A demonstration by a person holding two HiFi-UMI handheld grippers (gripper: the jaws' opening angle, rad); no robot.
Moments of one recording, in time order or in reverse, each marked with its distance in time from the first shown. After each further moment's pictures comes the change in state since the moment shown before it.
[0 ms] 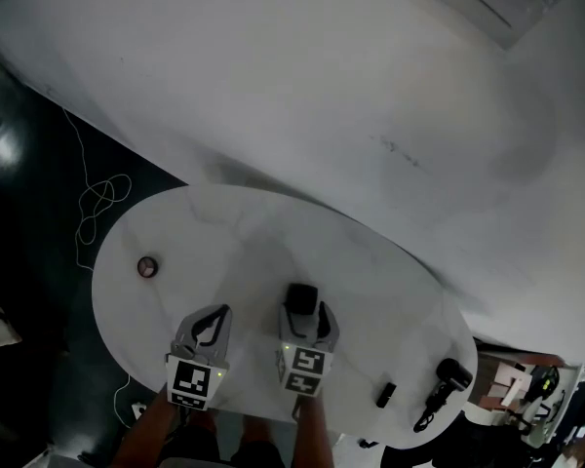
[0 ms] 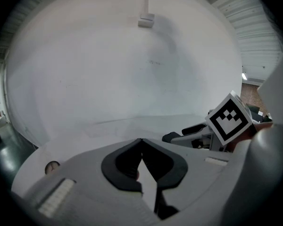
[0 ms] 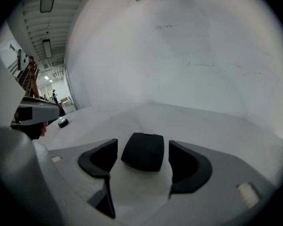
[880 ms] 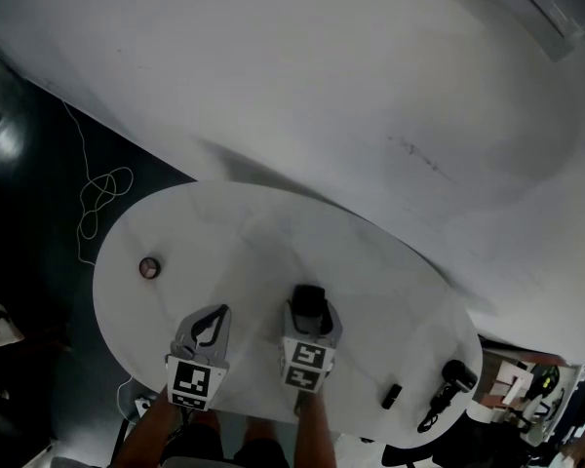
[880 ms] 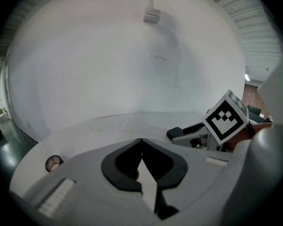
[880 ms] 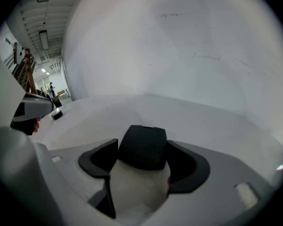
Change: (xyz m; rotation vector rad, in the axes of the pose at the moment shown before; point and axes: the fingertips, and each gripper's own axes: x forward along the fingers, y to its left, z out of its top) left arm 0.004 0.016 -0.017 -0.027 0.036 0.011; right arm 0.019 0.005 -0.012 -0.022 0.098 -0.032
